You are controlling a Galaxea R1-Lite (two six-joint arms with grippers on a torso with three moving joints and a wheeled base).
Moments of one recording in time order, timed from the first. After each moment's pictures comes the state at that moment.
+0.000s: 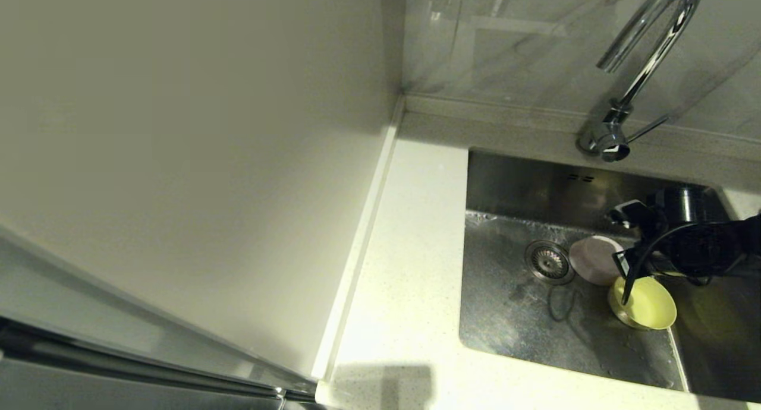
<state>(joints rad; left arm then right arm) 0.00 0.00 0.00 -0.01 0.00 -0.01 -0.20 2.10 -1.13 -0.26 -0.24 -0.39</state>
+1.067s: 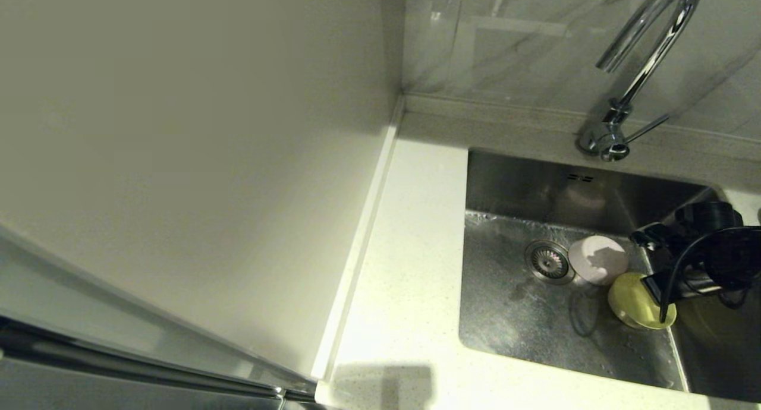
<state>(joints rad) 0.00 0.00 0.00 -0.01 0.00 -0.01 -0.31 2.07 -1.10 -0.10 -0.17 -0.49</state>
